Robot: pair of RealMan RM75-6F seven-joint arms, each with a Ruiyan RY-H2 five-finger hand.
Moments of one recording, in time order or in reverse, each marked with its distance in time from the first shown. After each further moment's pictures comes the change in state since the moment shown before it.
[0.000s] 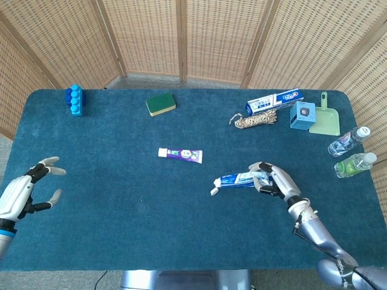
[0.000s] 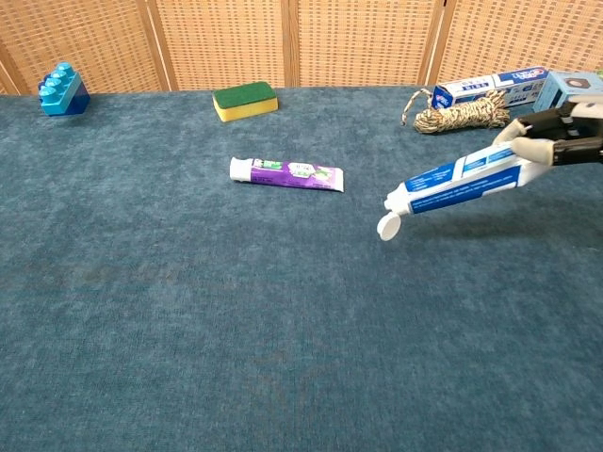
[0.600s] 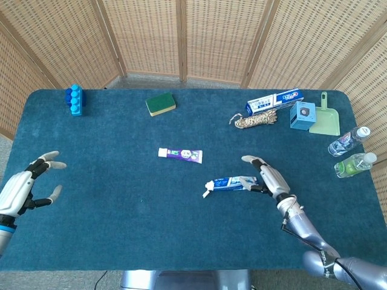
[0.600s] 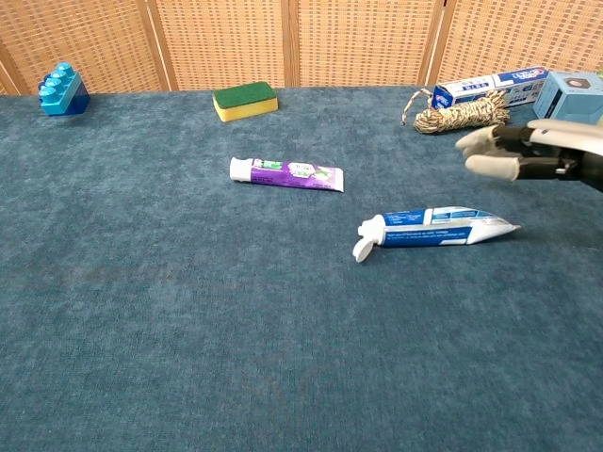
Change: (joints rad) left arm -0.010 0.015 -0.029 -0.004 -0.004 -0.019 0.001; right arm 0.034 -0.120 0.010 0.107 0.071 -0.012 -0.205
